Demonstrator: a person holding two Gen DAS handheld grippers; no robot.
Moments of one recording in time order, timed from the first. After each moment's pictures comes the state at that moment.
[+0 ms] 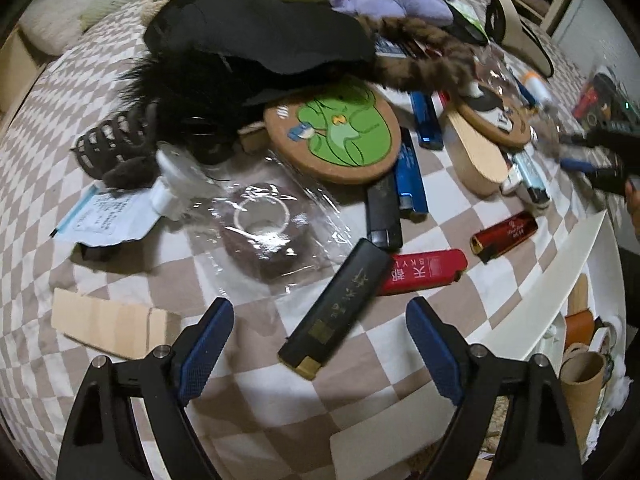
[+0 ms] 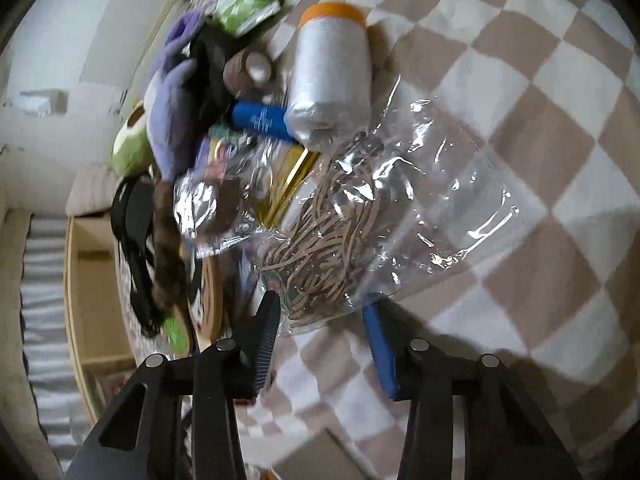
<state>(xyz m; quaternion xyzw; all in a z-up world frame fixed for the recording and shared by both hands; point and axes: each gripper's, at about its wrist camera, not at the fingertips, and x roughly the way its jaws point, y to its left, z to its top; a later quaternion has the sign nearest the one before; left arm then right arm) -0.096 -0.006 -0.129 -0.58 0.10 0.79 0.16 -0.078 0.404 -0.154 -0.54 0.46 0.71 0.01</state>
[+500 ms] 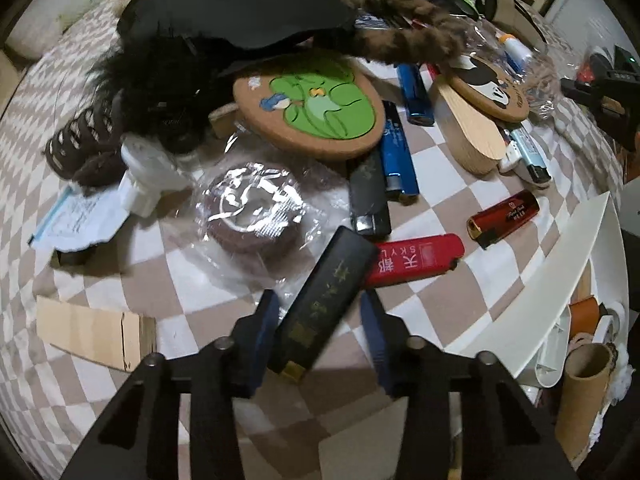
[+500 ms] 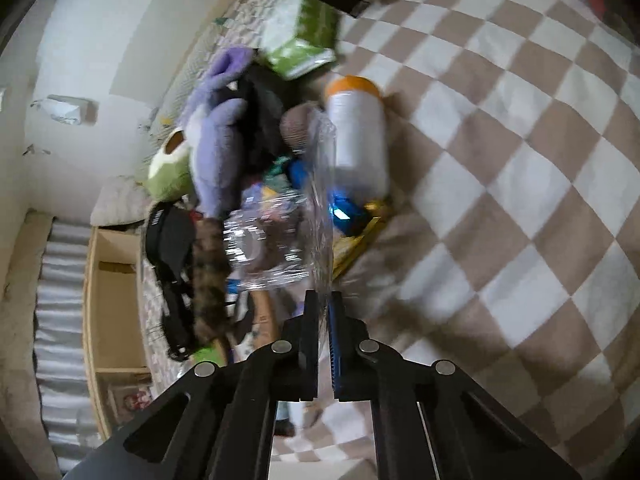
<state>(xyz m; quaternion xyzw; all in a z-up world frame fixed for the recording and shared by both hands) -0.099 -0.001 -0.137 -0.61 0.10 0.77 0.18 -0.089 0.411 -0.120 -0.49 0.46 0.74 -0.03</state>
